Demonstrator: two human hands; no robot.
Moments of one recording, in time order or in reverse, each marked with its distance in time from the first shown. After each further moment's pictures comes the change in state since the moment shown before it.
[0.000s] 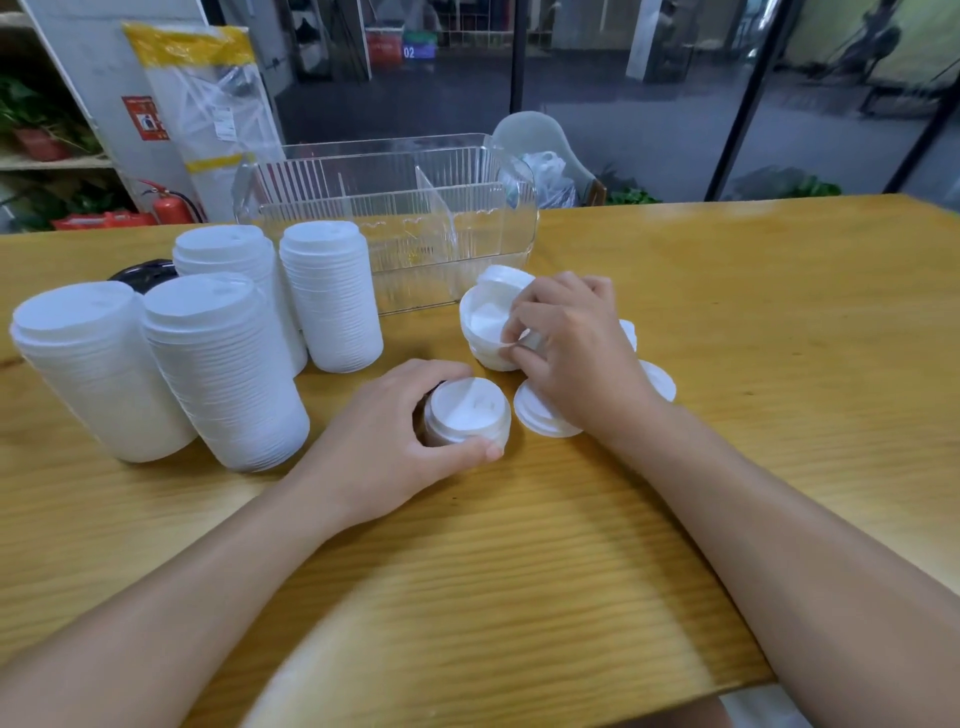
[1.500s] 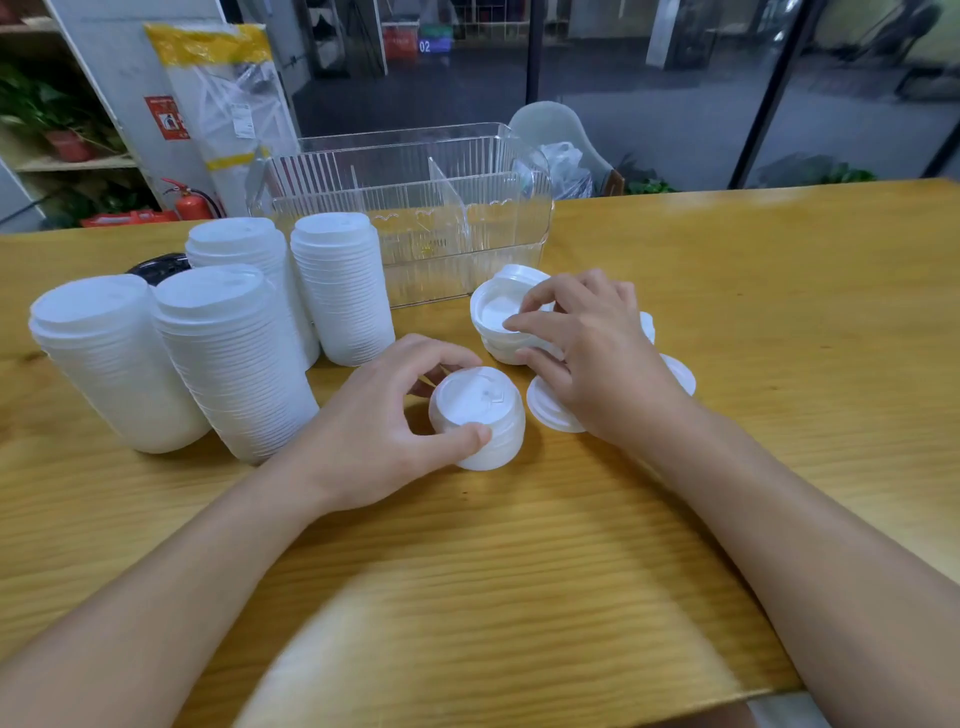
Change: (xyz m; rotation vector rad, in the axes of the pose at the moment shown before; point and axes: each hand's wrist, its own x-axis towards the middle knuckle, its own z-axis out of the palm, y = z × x) left_hand 0.000 0.000 -0.019 -0.099 -0.069 0.064; right_hand -0.012 -0.002 -0.006 -0.036 -0.061 -0.051
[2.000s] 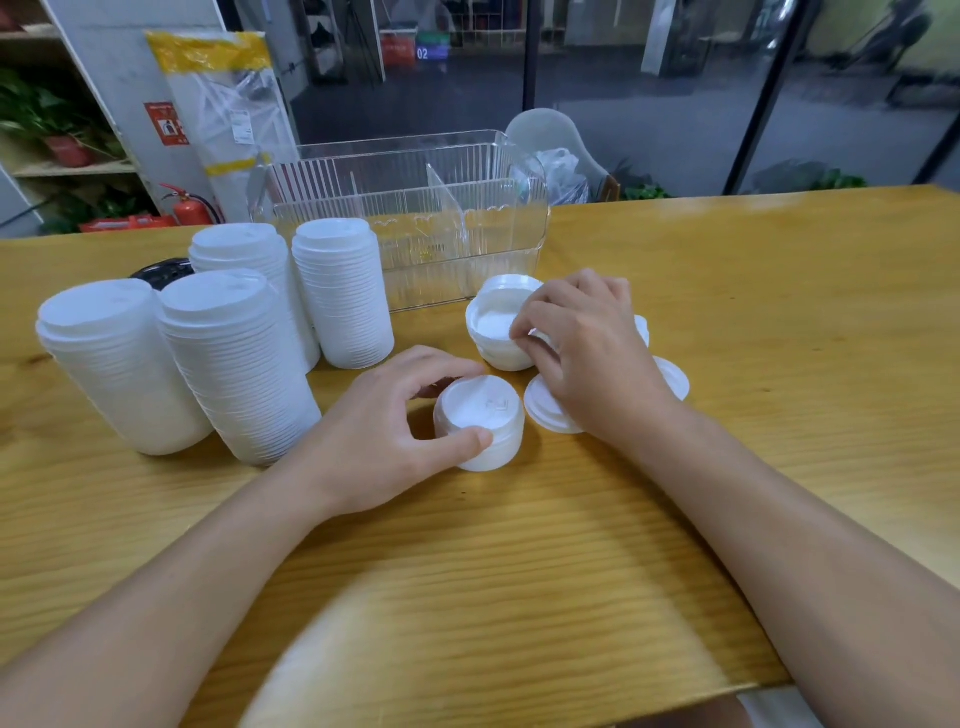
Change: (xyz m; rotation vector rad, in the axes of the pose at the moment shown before) left_hand -0.002 0.002 0.003 0.003 -0.018 -0.009; right_hand 0.005 -0.003 0.001 -0.017 0.091 -0.011
